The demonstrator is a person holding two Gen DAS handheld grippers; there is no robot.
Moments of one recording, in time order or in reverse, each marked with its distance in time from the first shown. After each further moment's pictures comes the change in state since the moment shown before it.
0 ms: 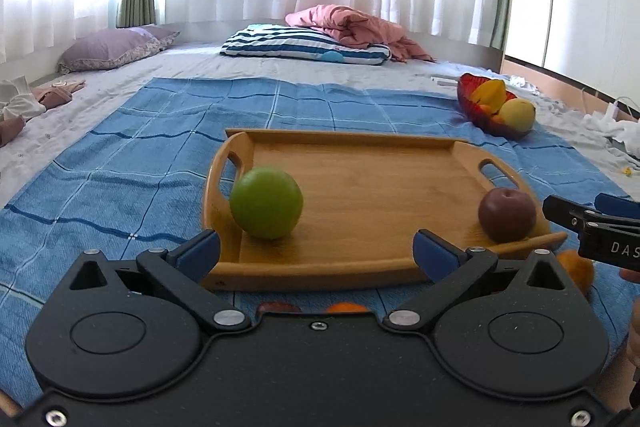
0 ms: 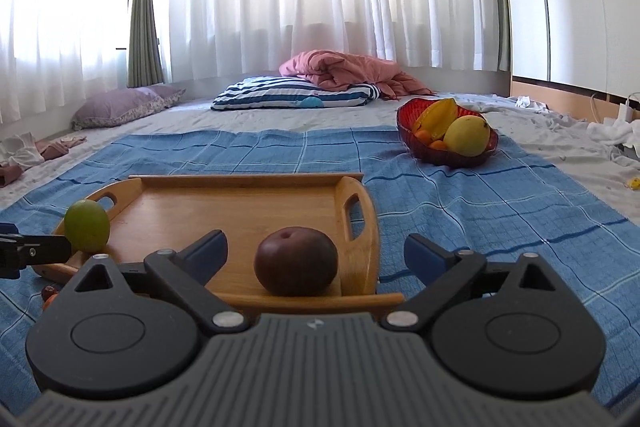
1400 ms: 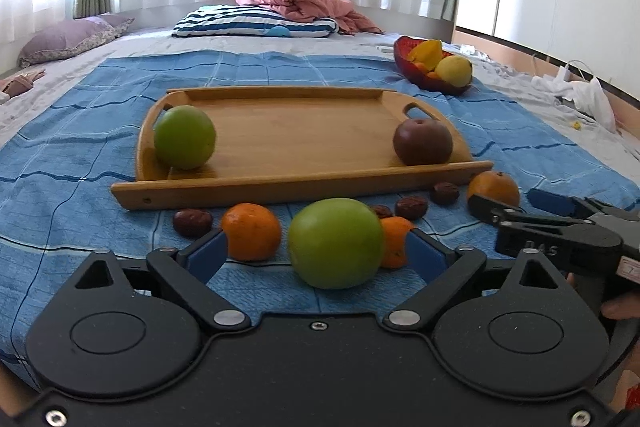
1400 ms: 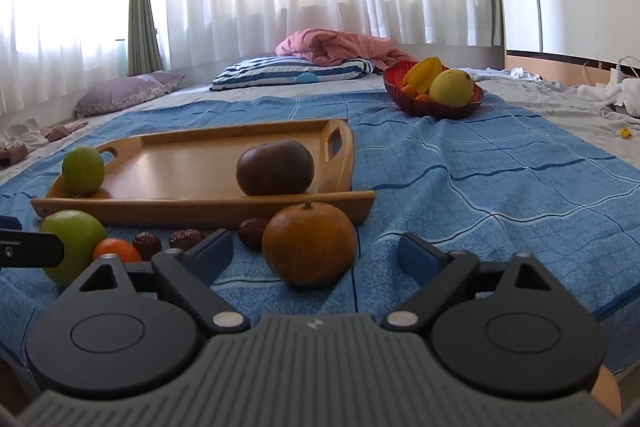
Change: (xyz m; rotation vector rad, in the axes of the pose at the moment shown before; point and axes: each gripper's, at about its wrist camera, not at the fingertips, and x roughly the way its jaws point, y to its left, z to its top) left arm -0.039 -0.049 -0.052 0.067 0.060 -0.123; right arm -0.027 -0.020 -0.063 0.027 0.041 0.012
